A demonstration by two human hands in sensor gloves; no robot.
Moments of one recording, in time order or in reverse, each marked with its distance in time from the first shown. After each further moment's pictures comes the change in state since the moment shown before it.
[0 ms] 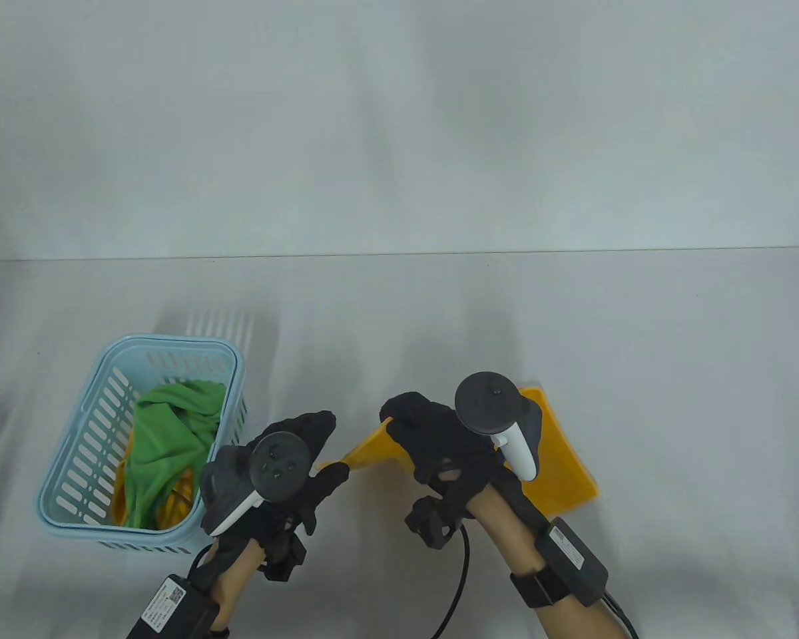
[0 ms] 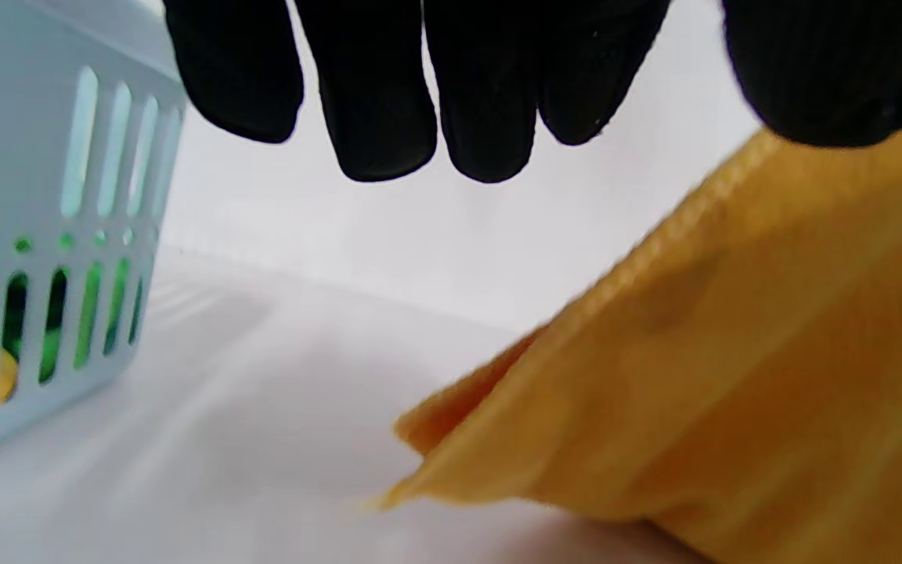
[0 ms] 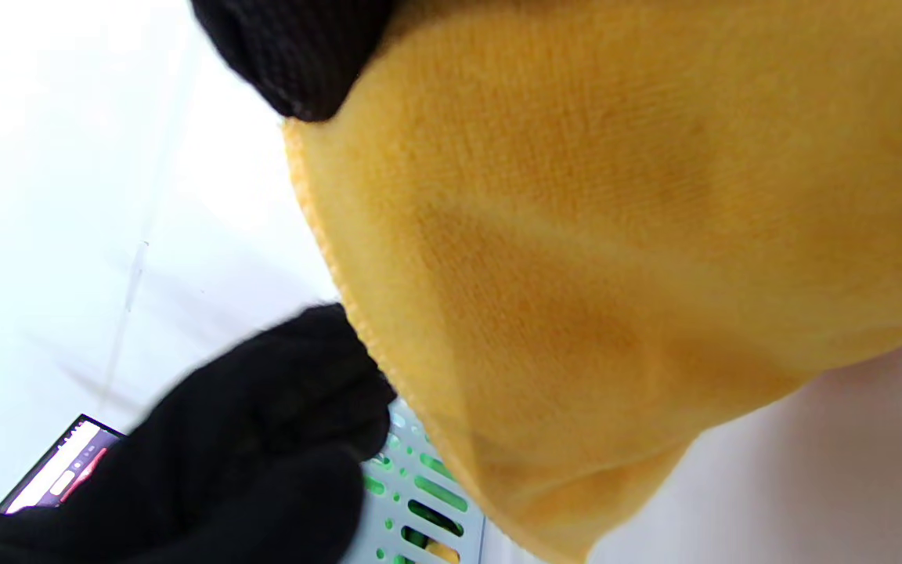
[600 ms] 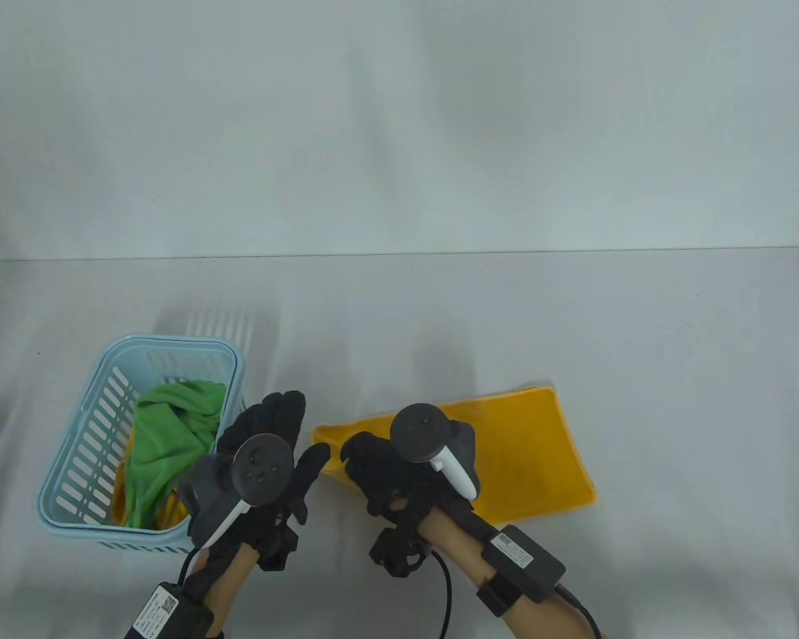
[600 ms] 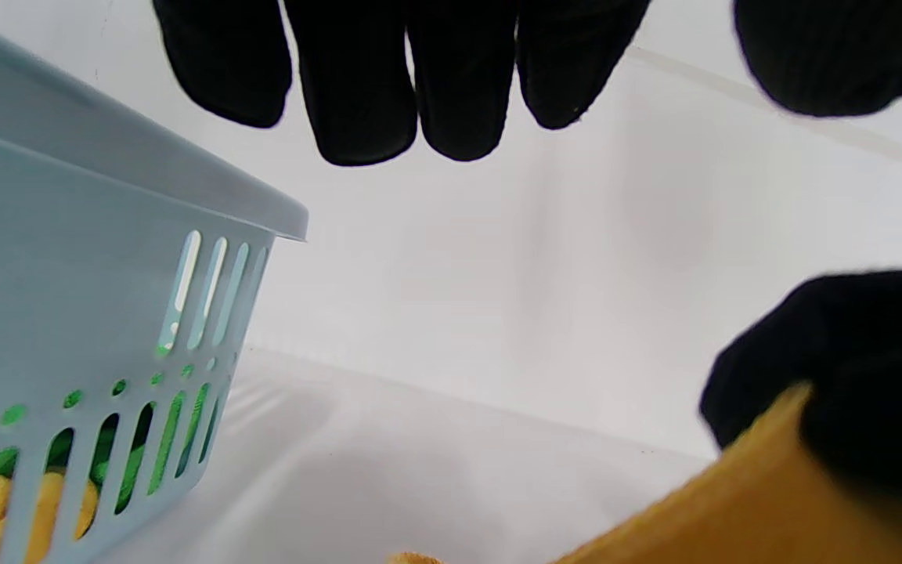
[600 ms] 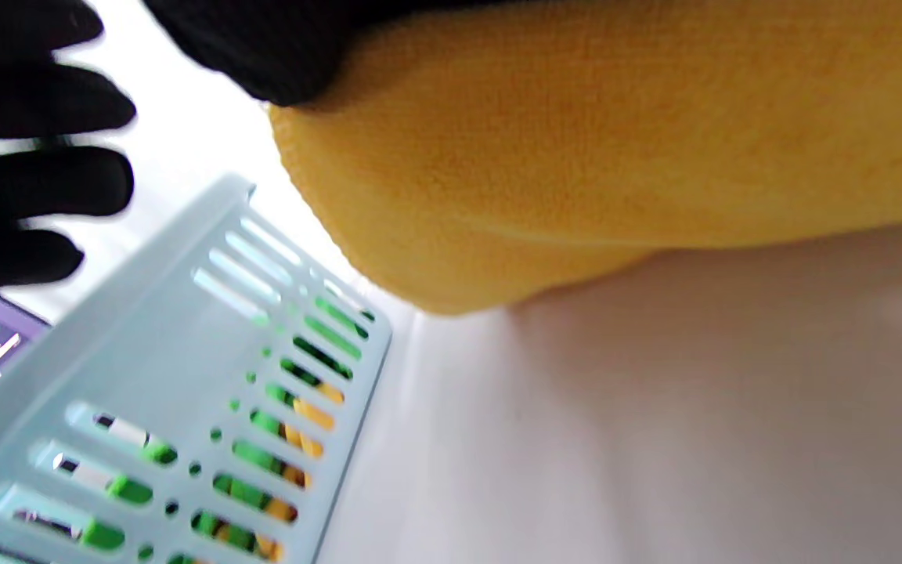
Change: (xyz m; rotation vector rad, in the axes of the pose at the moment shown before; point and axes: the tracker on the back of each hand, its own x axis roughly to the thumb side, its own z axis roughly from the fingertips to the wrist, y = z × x) left_hand -0.007 0.027 0.015 0.208 0.116 -0.043; right_hand -0.021 0.075 -0.015 0.111 0.087 0.147
